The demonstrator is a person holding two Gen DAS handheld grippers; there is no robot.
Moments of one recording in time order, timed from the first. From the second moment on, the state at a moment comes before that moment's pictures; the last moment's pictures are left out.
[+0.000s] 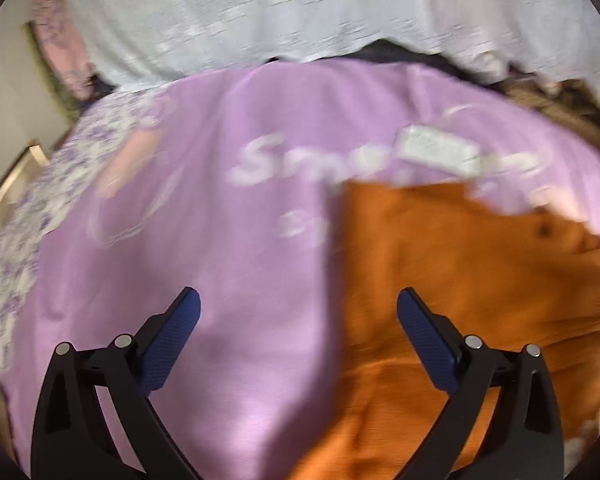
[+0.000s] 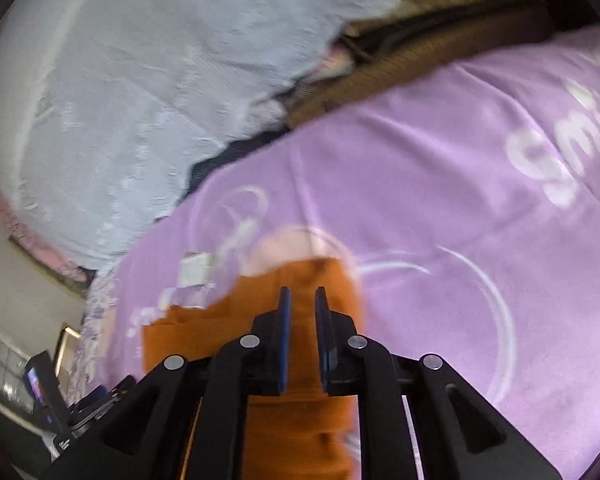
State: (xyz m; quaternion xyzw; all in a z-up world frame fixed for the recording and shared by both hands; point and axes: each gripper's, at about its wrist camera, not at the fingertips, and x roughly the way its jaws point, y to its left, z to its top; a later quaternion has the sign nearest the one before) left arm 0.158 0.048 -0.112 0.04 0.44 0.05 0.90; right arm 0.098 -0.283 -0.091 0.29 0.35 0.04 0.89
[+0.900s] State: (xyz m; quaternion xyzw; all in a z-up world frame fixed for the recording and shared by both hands) left arm 0.102 0.034 -0.141 0.07 0.45 -0.05 0.89; right arm 0.081 -0.196 -0.118 0.14 0.45 0.12 0.88
